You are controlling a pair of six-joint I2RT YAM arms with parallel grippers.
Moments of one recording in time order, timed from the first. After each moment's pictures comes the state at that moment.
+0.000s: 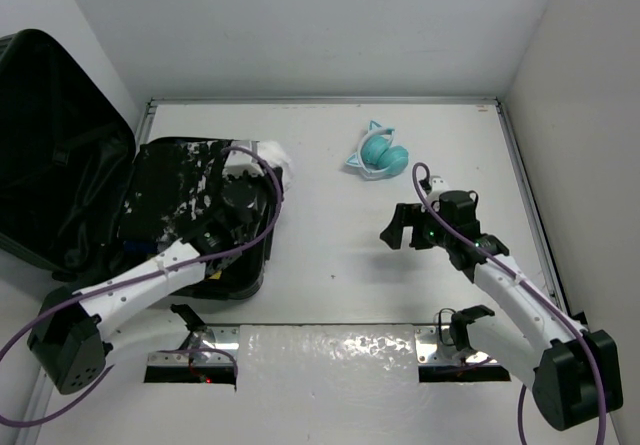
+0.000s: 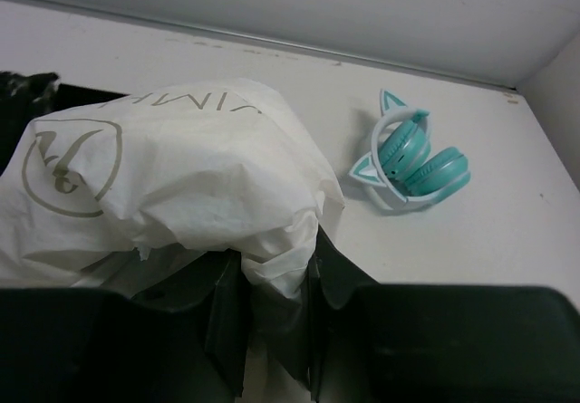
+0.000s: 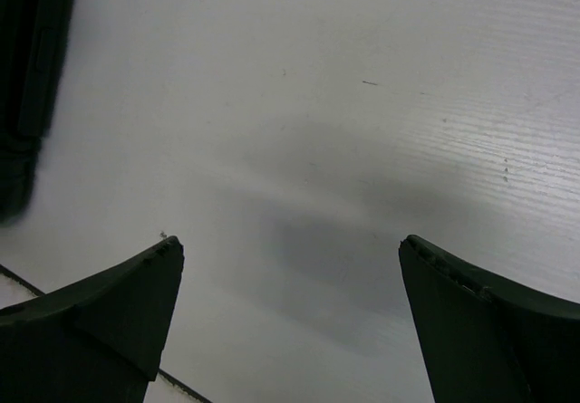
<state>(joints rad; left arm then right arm) -0.72 1.06 0.68 0.25 -0.57 -0.39 0.27 0.94 0.46 -0.22 -0.27 0.30</state>
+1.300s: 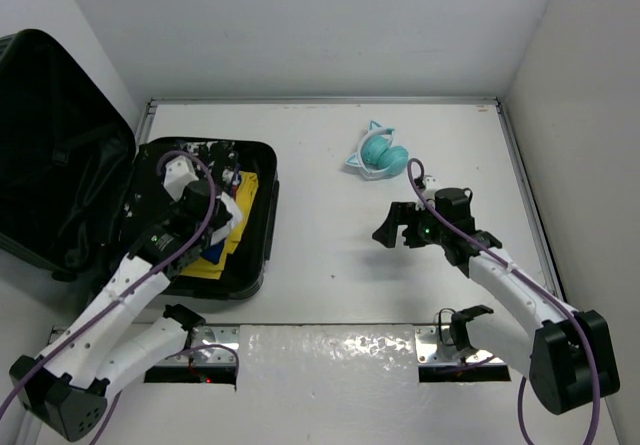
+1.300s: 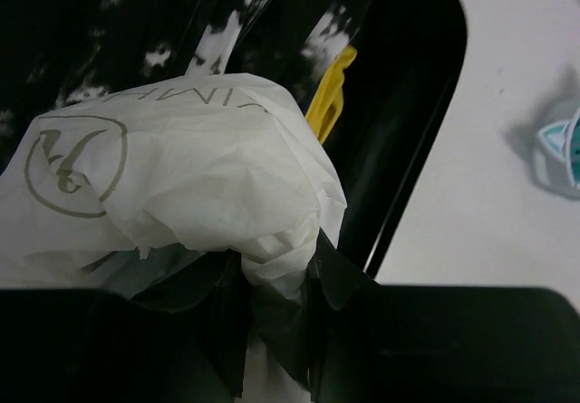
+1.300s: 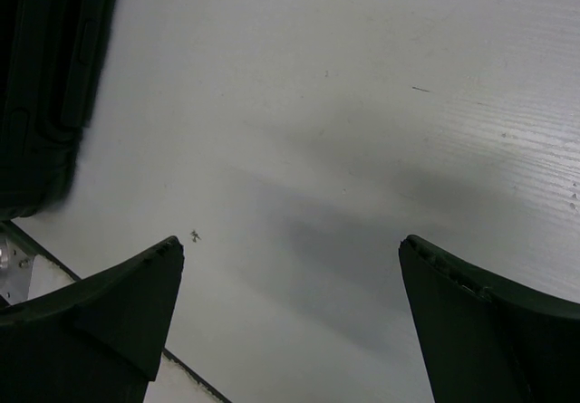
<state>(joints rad) -0.47 0.84 0.82 -0.64 -0.58 -0.79 0.27 1.03 0.45 -0.12 -0.38 0.34</state>
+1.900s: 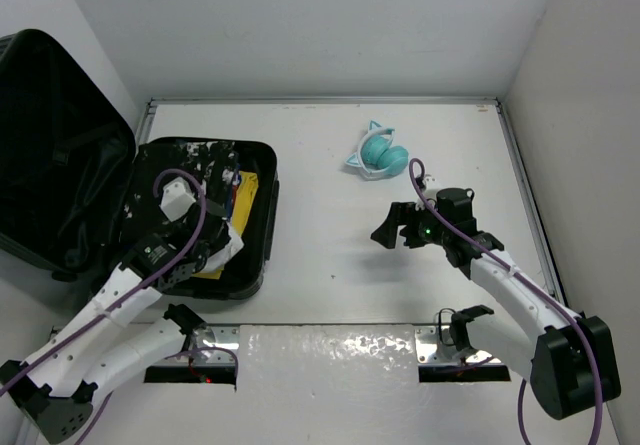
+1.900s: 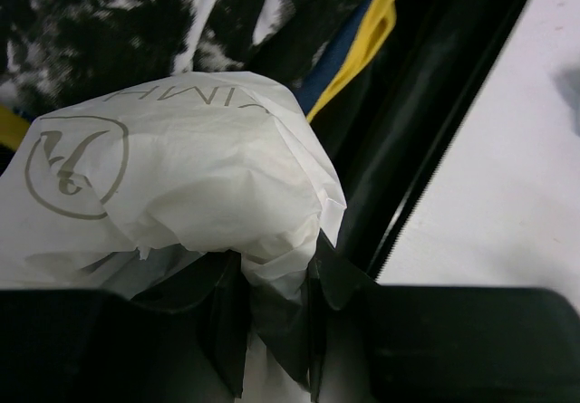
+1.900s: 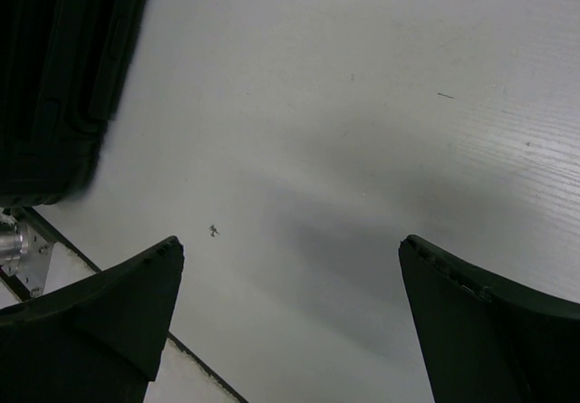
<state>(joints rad) -0.60 0.77 0.81 -0.96 -0.59 -1.02 0.27 1.00 0.45 -0.12 -0.43 0.34</state>
